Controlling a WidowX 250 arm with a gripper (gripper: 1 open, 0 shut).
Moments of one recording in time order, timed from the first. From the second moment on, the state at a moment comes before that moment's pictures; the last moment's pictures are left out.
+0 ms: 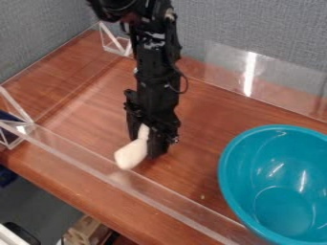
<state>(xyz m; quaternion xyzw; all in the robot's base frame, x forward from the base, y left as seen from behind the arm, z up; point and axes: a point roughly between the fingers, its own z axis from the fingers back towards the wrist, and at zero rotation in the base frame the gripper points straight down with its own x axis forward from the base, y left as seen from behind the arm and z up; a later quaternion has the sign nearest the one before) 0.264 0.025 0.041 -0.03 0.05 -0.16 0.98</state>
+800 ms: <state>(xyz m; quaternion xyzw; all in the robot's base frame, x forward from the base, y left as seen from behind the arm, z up) 0.260 0.025 0.052 -0.02 0.05 -0.16 0.99</state>
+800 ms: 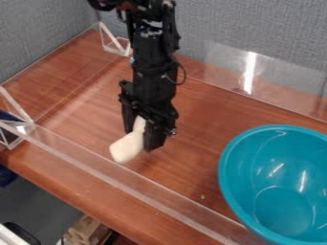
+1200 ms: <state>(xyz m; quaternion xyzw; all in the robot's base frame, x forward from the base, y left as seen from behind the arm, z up) 0.264 0.014 0.067 -0.01 0.04 -0.16 0.99</state>
